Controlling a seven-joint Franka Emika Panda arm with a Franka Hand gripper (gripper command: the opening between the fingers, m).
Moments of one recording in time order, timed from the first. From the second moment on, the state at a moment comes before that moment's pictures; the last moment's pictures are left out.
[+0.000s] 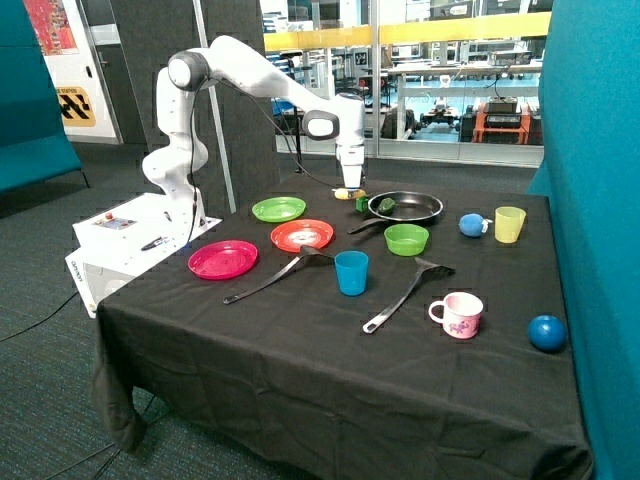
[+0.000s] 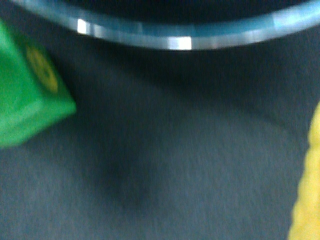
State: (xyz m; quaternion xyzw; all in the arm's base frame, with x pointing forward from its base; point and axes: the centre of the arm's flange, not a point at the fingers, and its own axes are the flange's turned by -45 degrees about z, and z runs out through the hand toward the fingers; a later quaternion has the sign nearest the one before) arm 0.601 0.114 0.359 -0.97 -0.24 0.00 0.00
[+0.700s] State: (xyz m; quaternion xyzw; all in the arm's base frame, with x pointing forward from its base) arm 0.662 0.143 0.345 -0.98 -0.21 0.00 0.00
